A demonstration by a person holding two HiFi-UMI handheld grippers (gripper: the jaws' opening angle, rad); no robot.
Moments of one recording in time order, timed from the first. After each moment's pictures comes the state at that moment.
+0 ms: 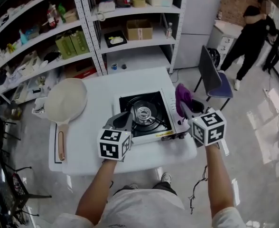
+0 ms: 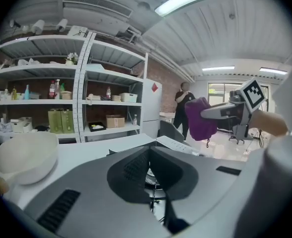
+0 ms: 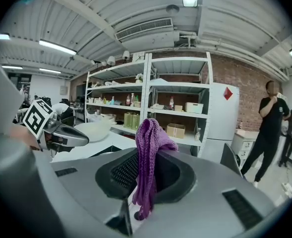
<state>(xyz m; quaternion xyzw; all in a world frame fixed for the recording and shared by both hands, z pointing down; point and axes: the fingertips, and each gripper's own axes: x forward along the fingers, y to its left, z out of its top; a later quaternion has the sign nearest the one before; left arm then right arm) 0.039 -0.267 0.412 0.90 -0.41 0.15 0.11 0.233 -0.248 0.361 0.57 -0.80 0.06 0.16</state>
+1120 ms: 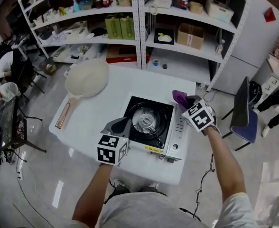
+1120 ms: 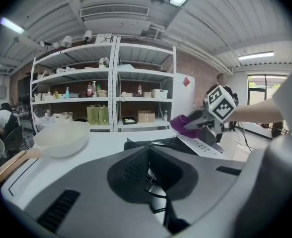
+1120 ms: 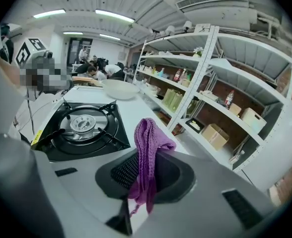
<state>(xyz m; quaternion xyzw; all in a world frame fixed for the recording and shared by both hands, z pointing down) 0.040 -0.264 0.433 0.78 -0.59 0.16 0.14 0.226 -0.404 0.471 0.29 -0.87 -0.05 0.39</state>
